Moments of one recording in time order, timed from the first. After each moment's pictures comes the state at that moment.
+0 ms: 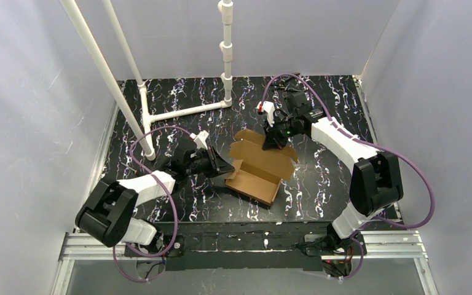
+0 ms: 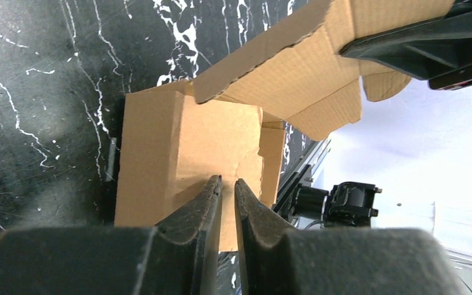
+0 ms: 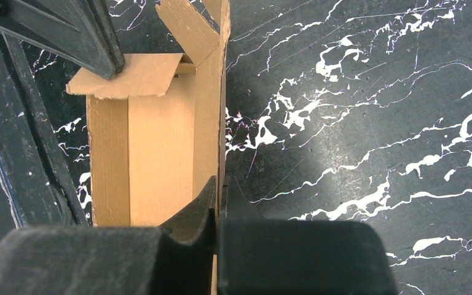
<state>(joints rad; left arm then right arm) -0.51 1.37 0.50 0.39 0.49 -0.95 0.44 1.63 1.28 -0.64 -0.69 -0.47</state>
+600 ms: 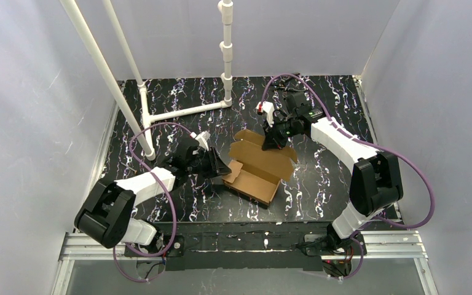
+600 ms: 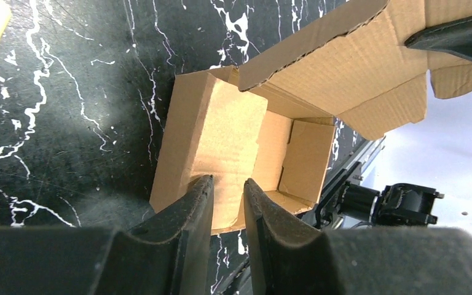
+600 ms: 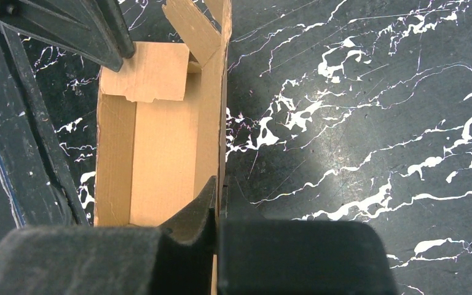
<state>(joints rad) -0.51 1.37 0.56 0.18 0.43 -0.80 0.44 1.63 1.28 -0.64 -0.69 -0.47</state>
